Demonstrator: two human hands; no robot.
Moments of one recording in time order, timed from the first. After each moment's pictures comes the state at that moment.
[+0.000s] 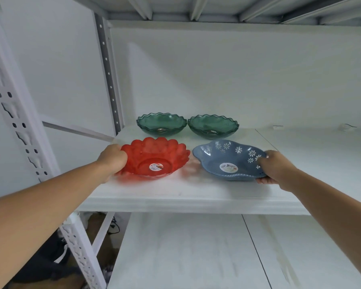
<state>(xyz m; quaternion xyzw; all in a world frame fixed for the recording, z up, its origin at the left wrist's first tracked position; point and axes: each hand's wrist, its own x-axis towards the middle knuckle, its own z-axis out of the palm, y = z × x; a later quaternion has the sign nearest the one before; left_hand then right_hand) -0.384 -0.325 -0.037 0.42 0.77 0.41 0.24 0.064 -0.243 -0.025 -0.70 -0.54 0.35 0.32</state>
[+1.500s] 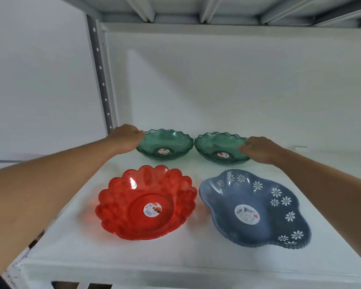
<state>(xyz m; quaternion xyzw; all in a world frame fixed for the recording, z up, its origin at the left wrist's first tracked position) -0.404 -0.160 0.043 0.56 0.78 0.25 0.07 -0.008 -0.065 0.033 -0.62 -0.76 0.14 0.14</state>
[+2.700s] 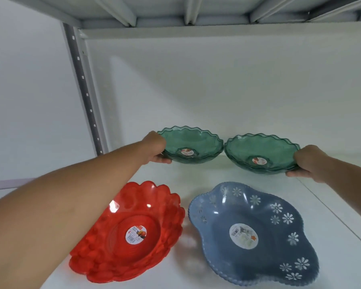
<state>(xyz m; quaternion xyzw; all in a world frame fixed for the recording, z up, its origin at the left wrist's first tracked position) -0.310 -0.080 0.045 0.44 0.69 0.43 0.37 0.111 -0.006 0.009 -0.69 -0.50 0.35 0.39</state>
